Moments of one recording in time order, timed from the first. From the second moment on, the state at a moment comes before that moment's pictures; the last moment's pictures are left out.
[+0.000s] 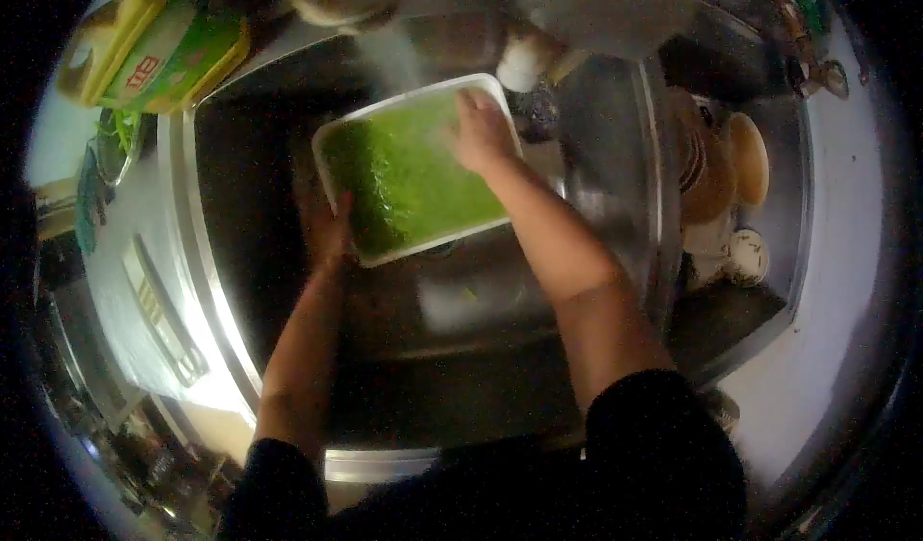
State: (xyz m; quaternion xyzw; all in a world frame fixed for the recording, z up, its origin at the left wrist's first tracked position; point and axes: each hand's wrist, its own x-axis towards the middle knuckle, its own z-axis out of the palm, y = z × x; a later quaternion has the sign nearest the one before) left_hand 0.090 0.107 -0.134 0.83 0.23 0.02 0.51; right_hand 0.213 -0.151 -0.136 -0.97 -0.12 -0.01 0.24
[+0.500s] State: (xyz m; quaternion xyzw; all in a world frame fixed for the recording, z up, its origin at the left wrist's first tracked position) left_hand 0.030 0.092 -0.170 0.40 0.40 -0.15 0.81; right_hand 0.118 -0.147 -0.121 -0.97 -0.17 0.02 0.17
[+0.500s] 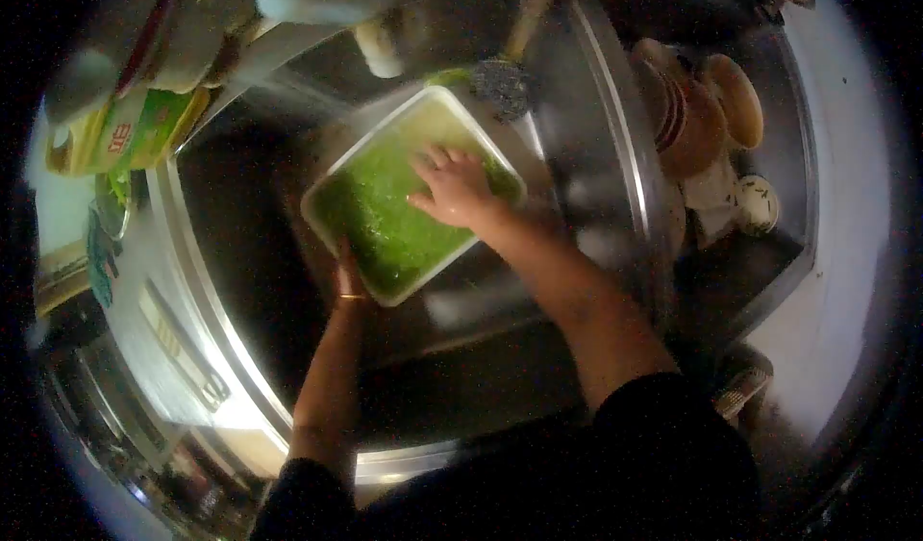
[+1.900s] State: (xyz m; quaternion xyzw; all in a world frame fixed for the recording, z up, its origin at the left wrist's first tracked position) left_hand -0.045 0.086 0.034 0.35 0.32 0.00 0.88; right_hand 0.102 -0.077 -0.002 -0.91 0.02 -0.11 0.40
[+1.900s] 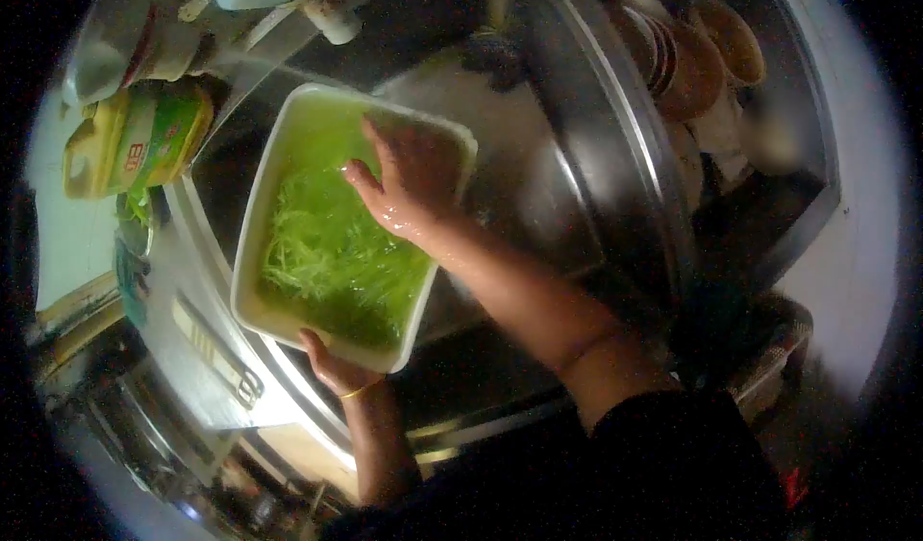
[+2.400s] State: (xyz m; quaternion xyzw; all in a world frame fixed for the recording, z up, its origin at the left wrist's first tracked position) left_hand -0.054 0.102 0.043 0.36 0.34 0.04 0.87; right_hand 0.097 -0.048 -0.014 -0.88 0.00 -0.05 0.46
